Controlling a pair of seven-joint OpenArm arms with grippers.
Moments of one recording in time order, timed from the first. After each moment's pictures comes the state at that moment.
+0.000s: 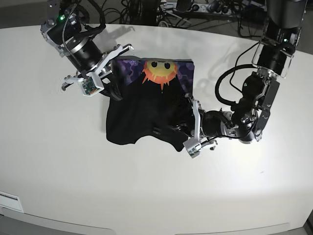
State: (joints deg) left arm -22.6 -27.5 26.2 88.9 -55.2 -40.6 58.4; right arm -26.9 3.3 2.3 132.2 13.6 26.5 -41.4
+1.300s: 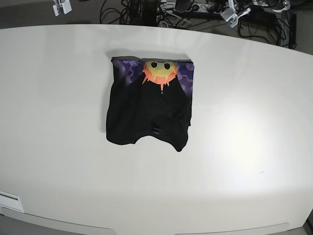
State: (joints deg) left arm 50.8 -28.0 -8.5 110.4 -49.8 -39.5 57.9; right arm -59.6 4.4 19.4 111.4 25.1 28.4 -45.1
